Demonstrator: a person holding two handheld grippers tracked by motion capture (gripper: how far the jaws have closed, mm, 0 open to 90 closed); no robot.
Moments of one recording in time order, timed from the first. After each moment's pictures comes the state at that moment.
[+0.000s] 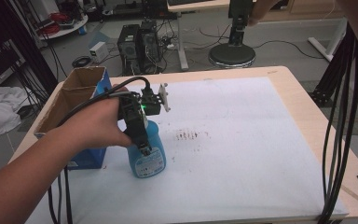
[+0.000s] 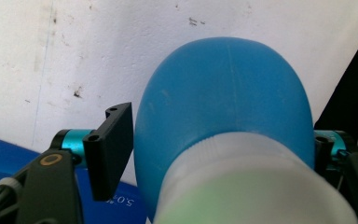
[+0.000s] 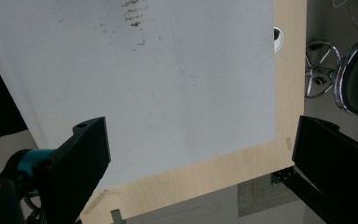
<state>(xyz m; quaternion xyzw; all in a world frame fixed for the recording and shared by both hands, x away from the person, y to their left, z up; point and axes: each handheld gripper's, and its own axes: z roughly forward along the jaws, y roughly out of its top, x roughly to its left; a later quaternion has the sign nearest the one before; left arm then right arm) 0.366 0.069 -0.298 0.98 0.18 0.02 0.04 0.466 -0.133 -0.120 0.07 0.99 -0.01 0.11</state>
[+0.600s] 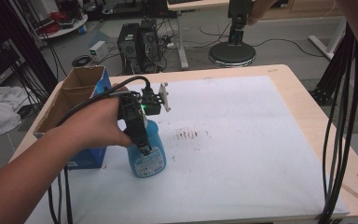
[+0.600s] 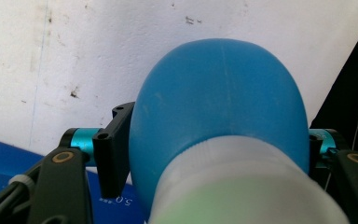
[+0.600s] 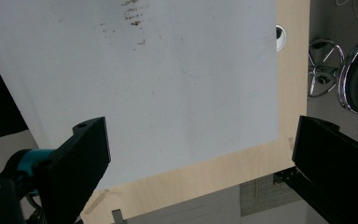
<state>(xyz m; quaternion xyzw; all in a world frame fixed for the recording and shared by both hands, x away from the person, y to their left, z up) 0.366 0.068 -0.298 0.98 0.18 0.01 0.03 0.469 -0.134 -0.123 0.07 0.99 -0.01 0.10</state>
